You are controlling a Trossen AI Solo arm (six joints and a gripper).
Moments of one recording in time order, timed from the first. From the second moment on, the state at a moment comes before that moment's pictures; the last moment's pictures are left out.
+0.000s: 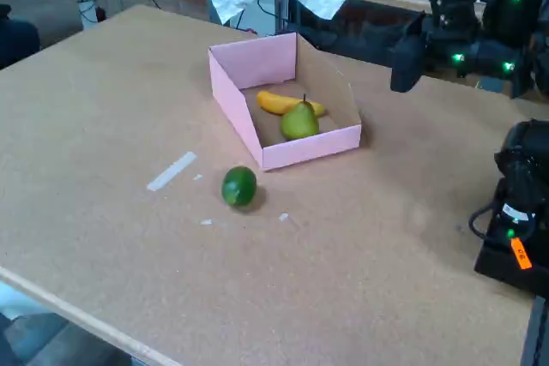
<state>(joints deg) 0.0 15.0 14.8 -0.5 0.0 0.1</state>
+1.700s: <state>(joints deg) 0.0 25.0 36.5 -33.8 9.0 0.5</state>
